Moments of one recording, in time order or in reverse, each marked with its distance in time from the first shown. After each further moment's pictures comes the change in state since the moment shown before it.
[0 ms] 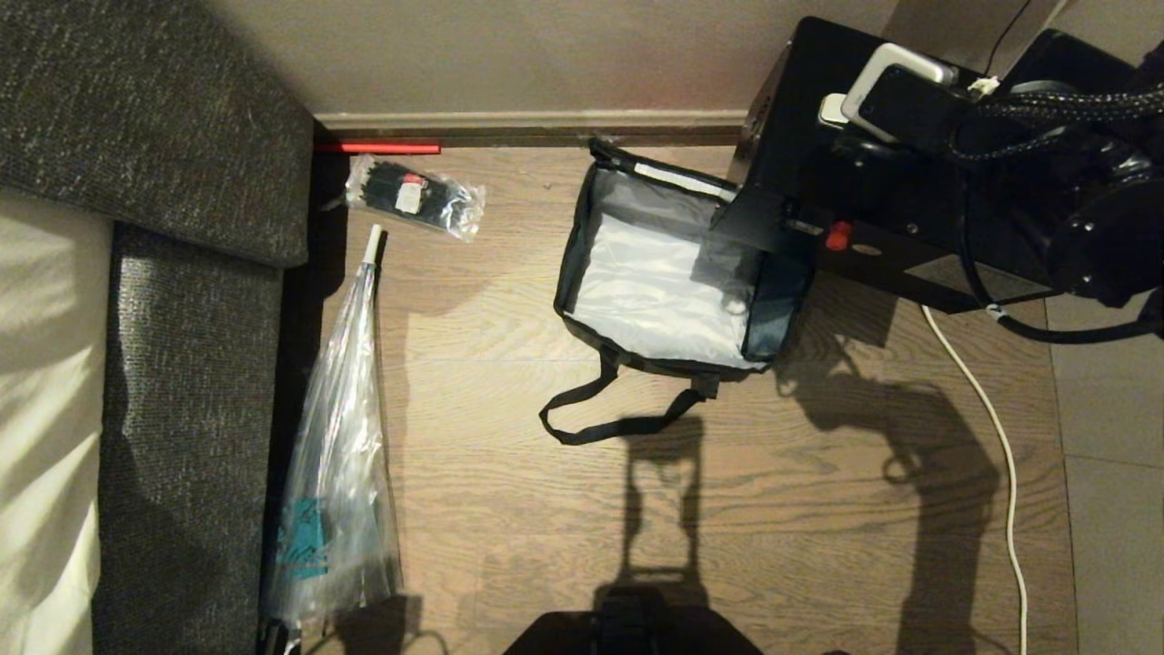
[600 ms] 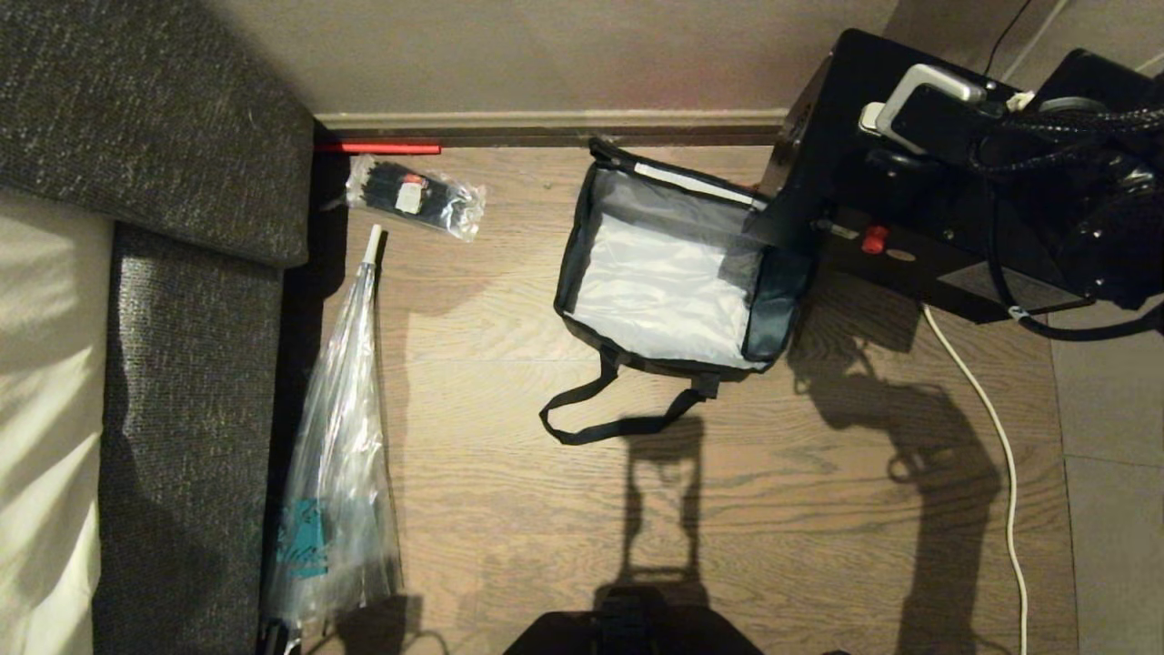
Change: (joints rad) left arm 0.000 0.000 0.000 0.000 0.000 0.000; right arm -0.113 -0.007 0.035 -0.004 0.005 0.004
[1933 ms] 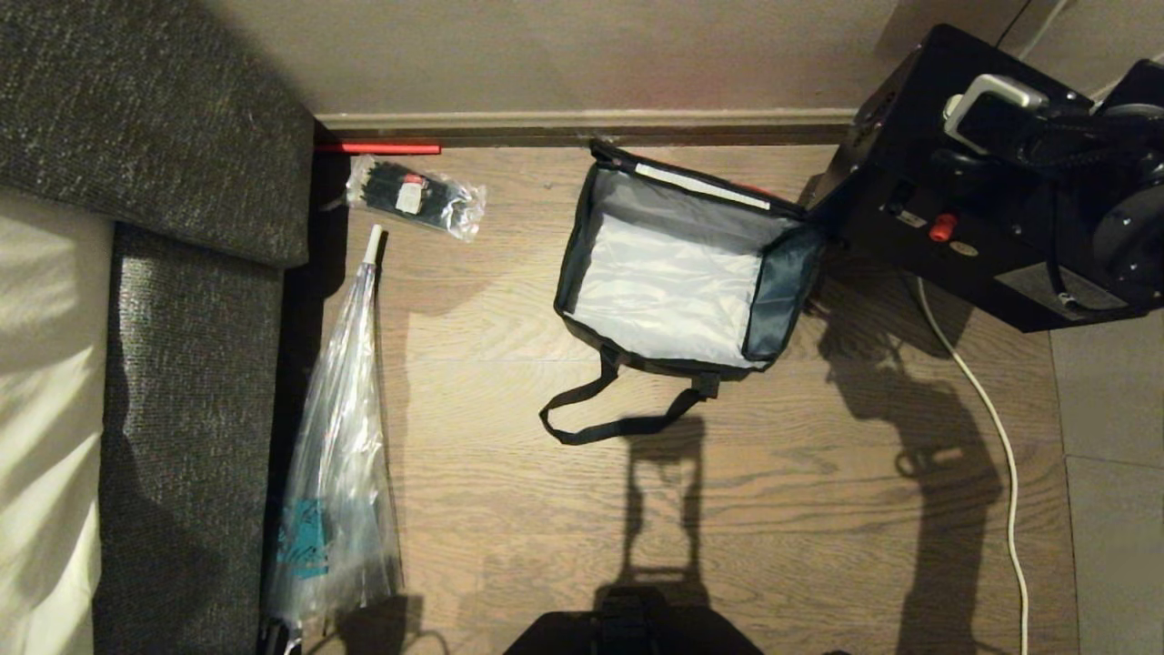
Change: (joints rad) left arm 0.000 0.000 0.000 0.000 0.000 -0.001; right arm -0.216 -0.005 -0.001 0.028 -0.002 -0.001
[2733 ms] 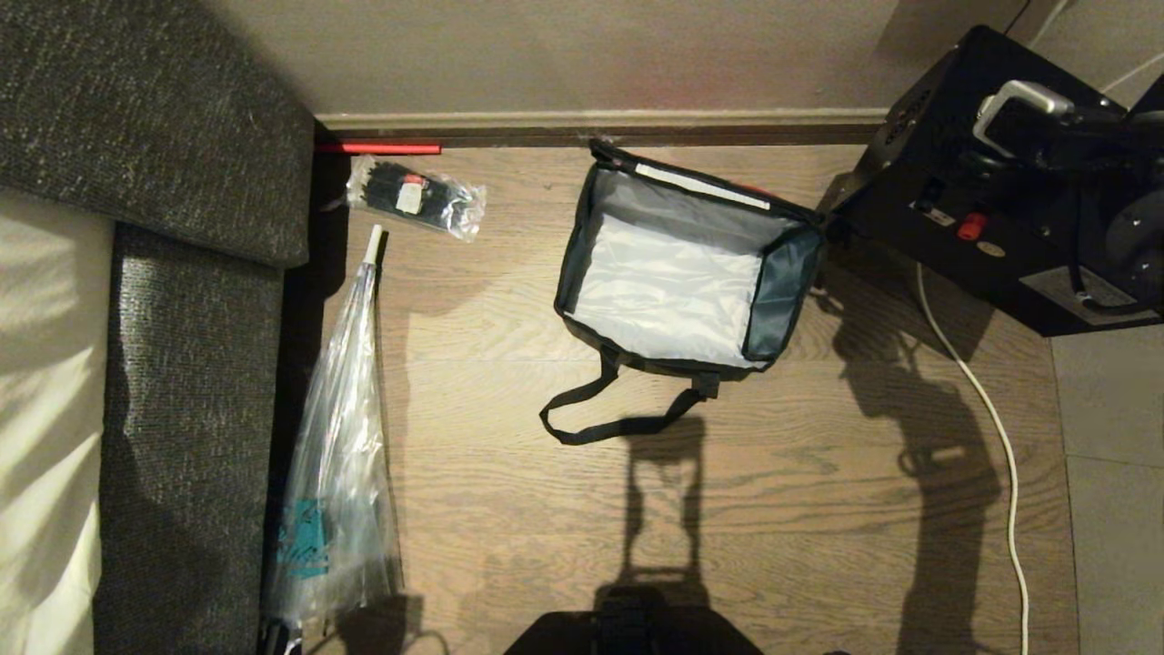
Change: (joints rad) left arm 0.000 0.000 0.000 0.000 0.000 0.000; right arm -0.097 0.011 0.000 -0.004 -0.004 0.016
